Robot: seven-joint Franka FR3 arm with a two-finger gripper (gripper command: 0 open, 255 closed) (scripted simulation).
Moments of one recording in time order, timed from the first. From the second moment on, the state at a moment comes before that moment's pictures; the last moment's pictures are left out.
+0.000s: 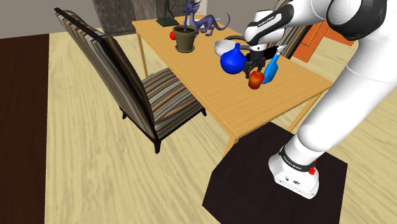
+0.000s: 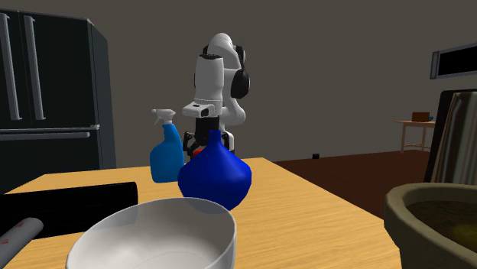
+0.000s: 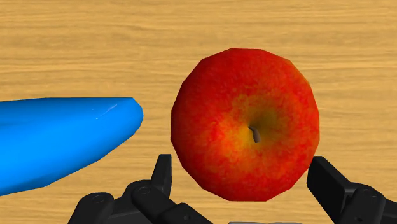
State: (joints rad) arm -0.25 0.08 -0.40 -2.18 -0.07 2.10 -0.28
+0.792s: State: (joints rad) arm -0.25 0.07 -0.40 -2.18 -0.07 2.10 -0.28
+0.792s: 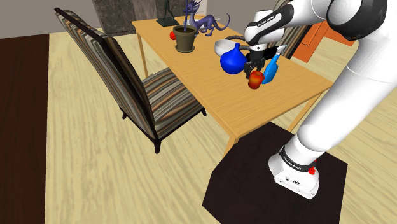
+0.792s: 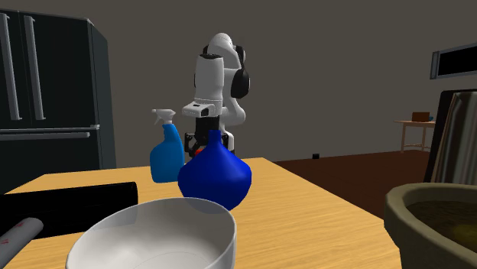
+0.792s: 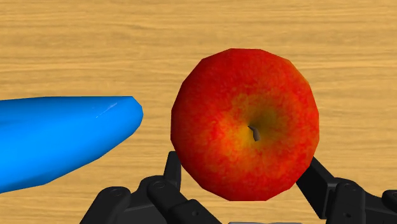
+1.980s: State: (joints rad) arm -0.24 -0.02 -0.40 -2.06 -0.10 1.89 -0.26
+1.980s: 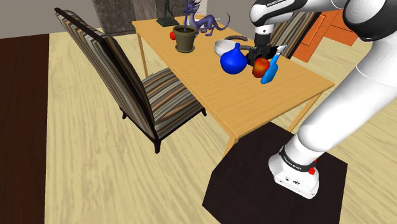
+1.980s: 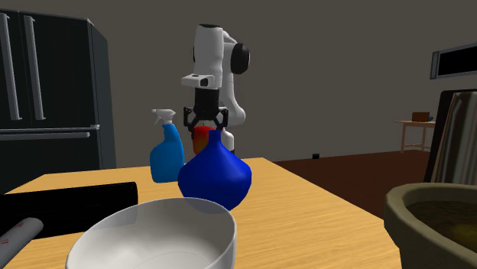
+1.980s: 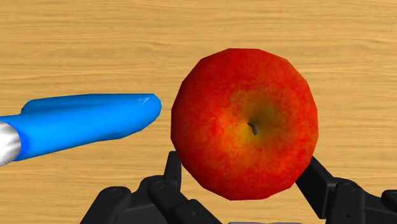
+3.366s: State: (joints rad) arm -0.25 -0.05 -0.41 -1.83 -0.11 1.64 -0.30
